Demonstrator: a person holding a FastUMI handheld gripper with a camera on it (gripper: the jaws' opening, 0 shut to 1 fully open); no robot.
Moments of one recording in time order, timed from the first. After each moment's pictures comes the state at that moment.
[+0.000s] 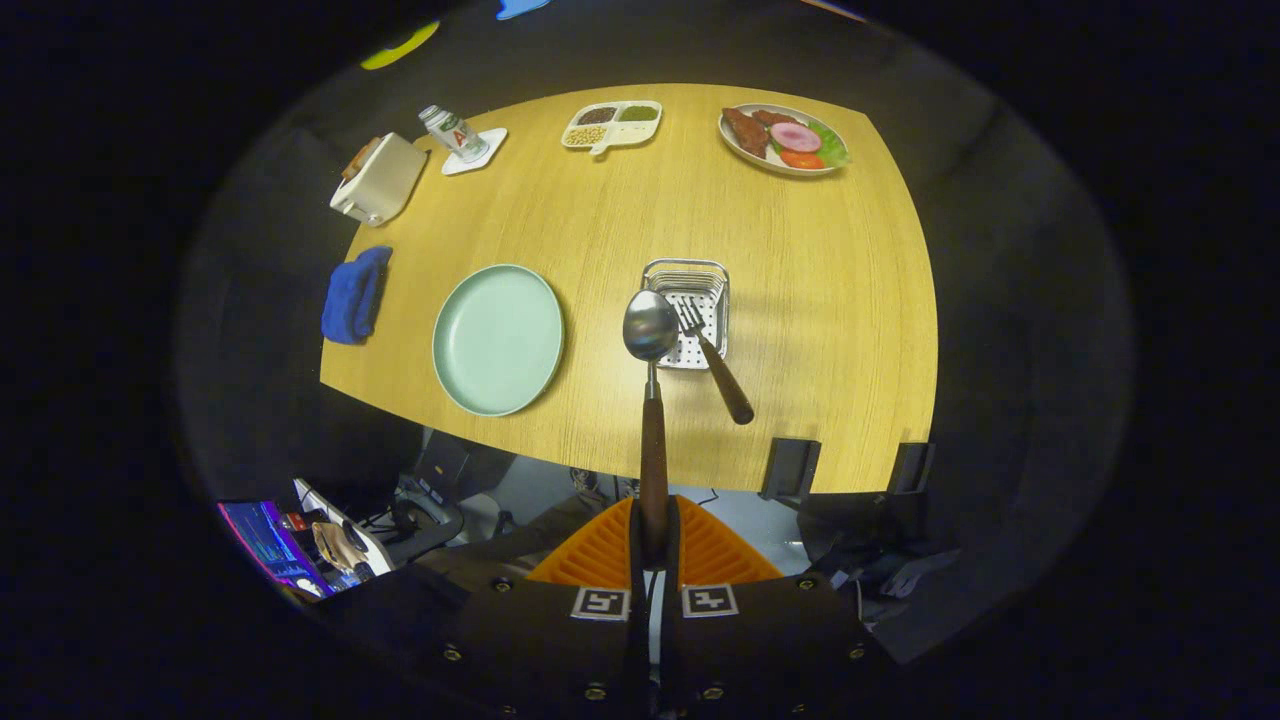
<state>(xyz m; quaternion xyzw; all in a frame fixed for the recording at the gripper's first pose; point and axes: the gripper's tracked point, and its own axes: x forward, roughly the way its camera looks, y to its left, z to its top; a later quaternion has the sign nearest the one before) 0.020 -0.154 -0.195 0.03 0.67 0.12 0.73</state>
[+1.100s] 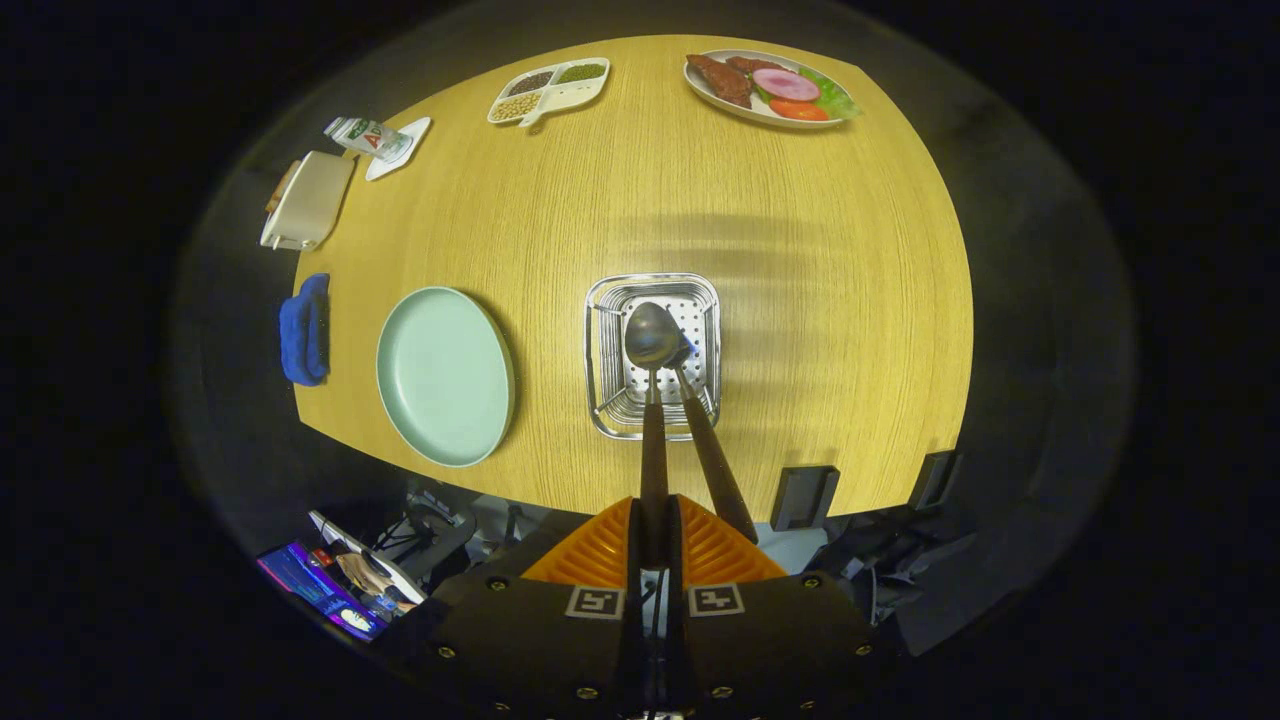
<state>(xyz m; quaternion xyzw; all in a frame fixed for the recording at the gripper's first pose) 0.081 -0.135 -0.264 0.05 0.73 0.09 0.68</state>
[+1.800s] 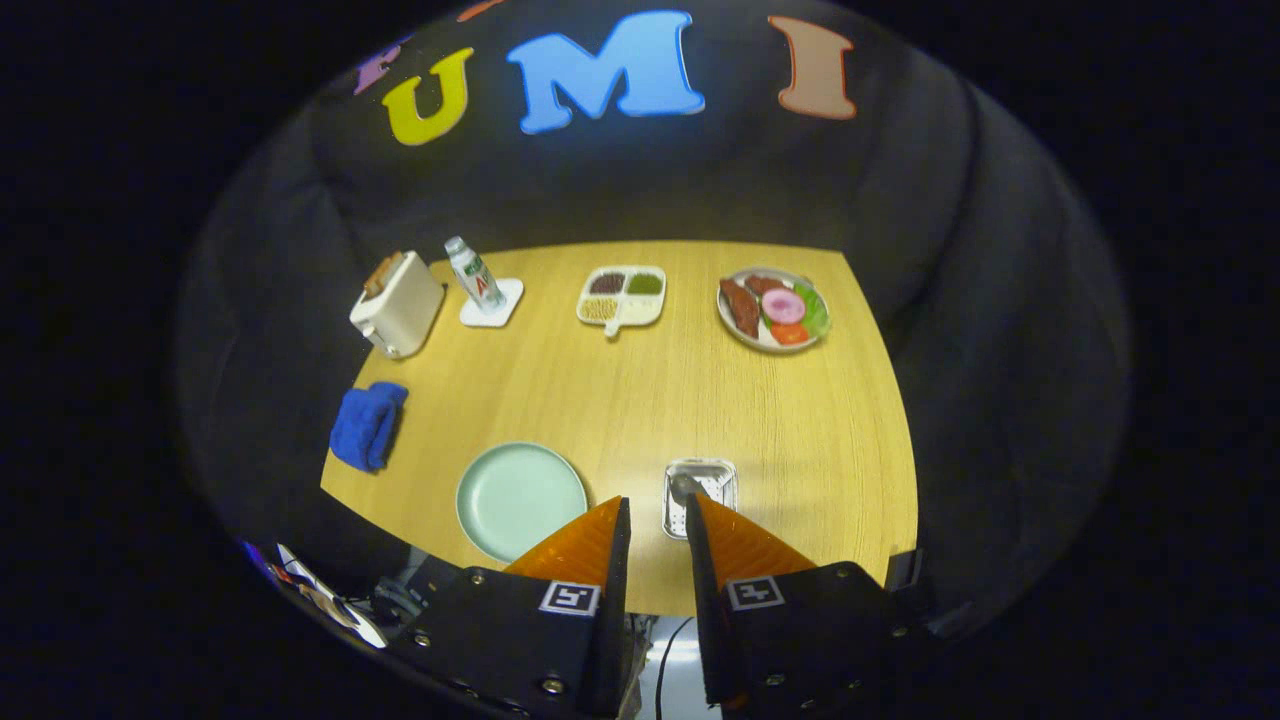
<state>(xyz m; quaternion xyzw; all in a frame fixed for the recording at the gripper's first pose) 0.119 -0.095 -0.108 0.04 0.40 0.09 0.91</state>
